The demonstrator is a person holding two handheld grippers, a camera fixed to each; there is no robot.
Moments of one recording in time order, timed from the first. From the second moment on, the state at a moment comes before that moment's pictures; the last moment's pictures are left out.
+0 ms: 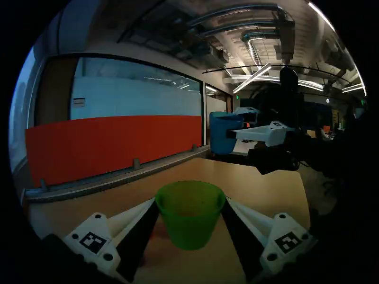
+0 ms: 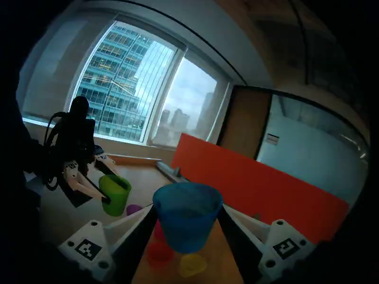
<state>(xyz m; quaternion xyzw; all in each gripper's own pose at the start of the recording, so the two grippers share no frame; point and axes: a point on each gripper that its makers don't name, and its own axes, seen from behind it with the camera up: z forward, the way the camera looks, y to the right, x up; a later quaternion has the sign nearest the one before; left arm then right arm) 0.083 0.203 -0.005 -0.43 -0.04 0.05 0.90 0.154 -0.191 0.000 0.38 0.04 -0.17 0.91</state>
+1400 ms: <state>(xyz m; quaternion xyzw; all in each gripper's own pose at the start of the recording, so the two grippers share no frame) 0.085 0.231 -0.015 -0.46 -0.03 0.05 0.89 0.216 -0.240 0.012 0.36 0.14 -0.38 0.84</state>
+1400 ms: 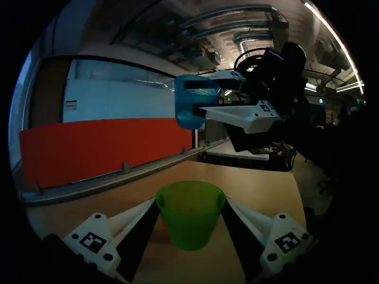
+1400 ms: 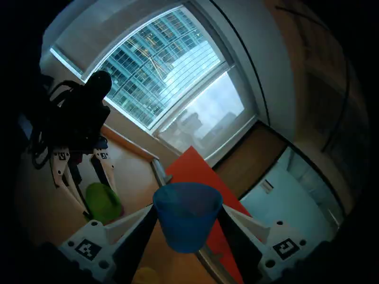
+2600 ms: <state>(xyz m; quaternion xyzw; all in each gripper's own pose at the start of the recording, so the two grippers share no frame) 0.086 0.238 -0.019 -0.47 -0.03 0.05 0.88 0.227 -0.265 0.026 0.33 0.18 -0.50 0.78</state>
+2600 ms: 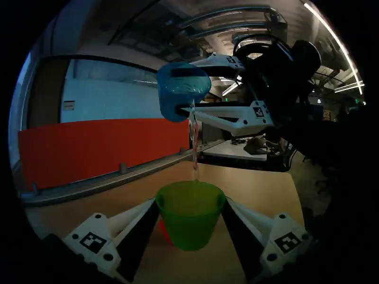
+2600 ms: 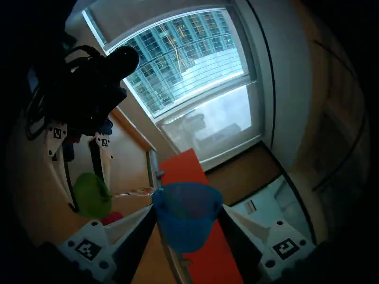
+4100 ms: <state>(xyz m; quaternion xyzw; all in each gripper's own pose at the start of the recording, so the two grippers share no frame) 0.085 0.239 -0.023 -0.47 -0.03 0.06 0.88 0.258 -0.261 0.030 0.29 0.23 -0.56 0.74</state>
